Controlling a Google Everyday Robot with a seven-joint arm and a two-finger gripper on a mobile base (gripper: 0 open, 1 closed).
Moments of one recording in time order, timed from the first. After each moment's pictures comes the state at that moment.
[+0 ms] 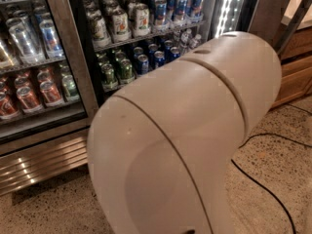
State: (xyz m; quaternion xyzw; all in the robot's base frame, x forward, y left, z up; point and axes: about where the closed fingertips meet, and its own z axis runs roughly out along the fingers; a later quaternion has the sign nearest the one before) arm 0.562 -0.116 0.586 0.08 0.94 -0.31 0.10
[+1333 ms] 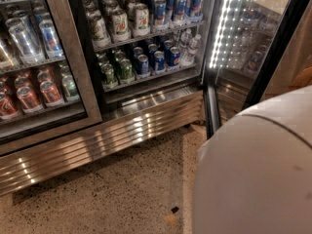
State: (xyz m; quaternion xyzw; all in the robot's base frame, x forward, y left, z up) arm 0.371 -0.283 0.548 0.29 0.92 -0.24 -0.04
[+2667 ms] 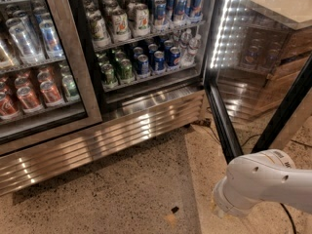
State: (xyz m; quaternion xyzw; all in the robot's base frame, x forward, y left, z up) arm 0.355 -0.195 0.570 0.29 0.96 0.05 0.01
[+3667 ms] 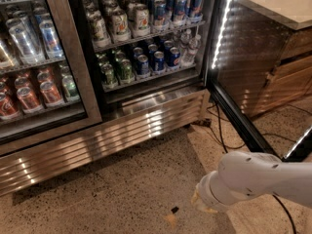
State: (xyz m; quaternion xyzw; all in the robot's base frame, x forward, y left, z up) arm 0.374 -0.139 0.572 0.25 0.96 0.14 0.02
